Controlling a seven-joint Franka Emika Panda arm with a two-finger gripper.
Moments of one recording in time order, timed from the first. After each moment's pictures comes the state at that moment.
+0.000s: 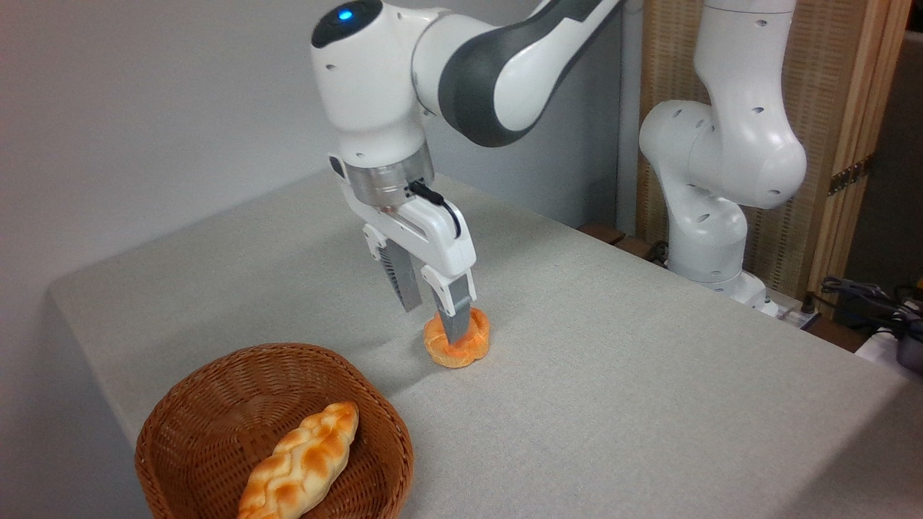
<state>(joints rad) -0.16 -0.16 0.02 -2.18 -0.07 1.93 0.69</state>
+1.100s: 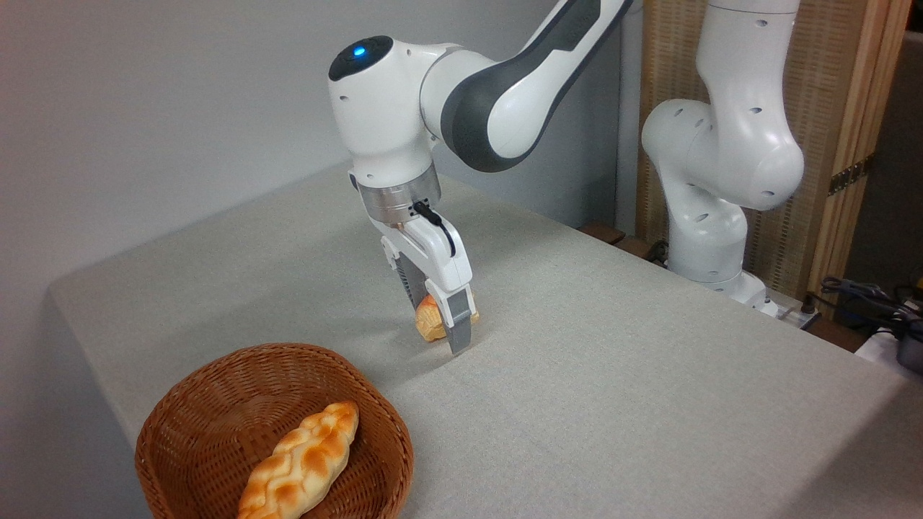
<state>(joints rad) -0.23 -0.17 0.02 -2.30 -0.05 2.03 0.74</state>
